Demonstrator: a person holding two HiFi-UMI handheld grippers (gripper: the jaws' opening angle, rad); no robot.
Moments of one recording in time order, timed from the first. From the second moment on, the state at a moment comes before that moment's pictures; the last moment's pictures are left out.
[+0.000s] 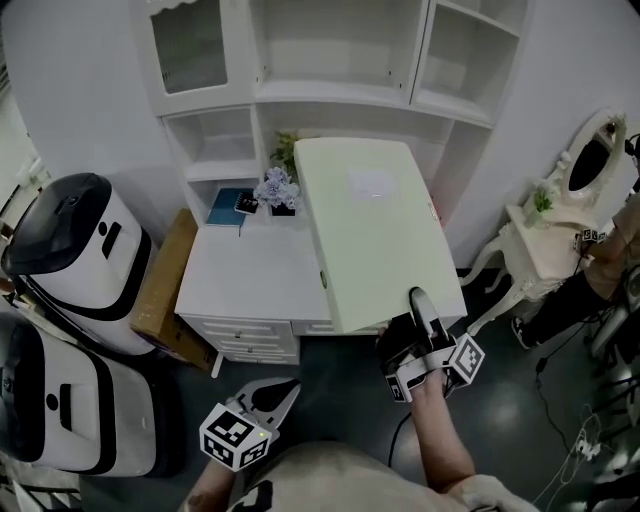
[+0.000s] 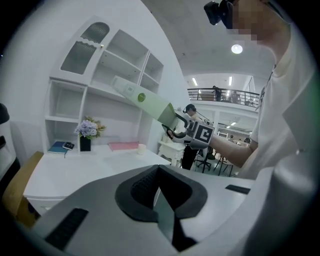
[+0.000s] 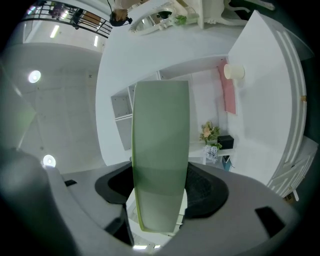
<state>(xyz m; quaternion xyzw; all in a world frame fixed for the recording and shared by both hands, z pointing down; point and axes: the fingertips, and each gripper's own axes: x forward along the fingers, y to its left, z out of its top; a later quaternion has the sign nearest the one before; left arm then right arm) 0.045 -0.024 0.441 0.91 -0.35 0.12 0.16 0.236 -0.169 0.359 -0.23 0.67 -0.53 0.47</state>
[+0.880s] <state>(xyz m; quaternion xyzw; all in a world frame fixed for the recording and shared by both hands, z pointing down) -0.022 -0.110 0.431 0.94 -0.29 0.10 0.15 0.193 -0.253 0.302 -0.26 0.67 -0.47 0.51</state>
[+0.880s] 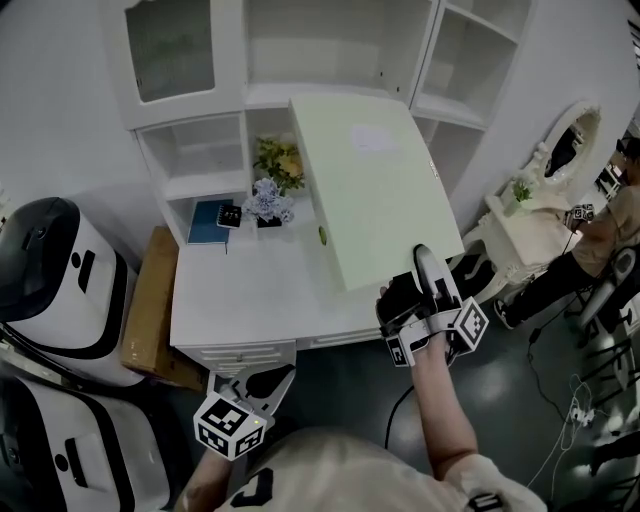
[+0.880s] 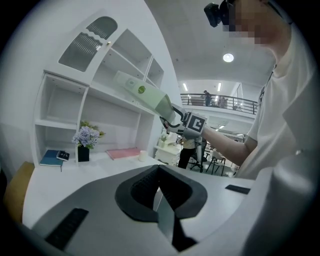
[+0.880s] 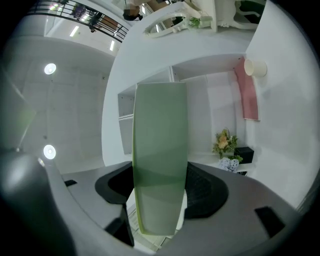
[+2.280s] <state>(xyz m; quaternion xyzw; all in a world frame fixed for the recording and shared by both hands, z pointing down) -0.064 -0.142 0.438 0.95 -0.26 0.09 0.17 0.201 -0.371 0.257 -0.39 0.60 -0.40 0.57</state>
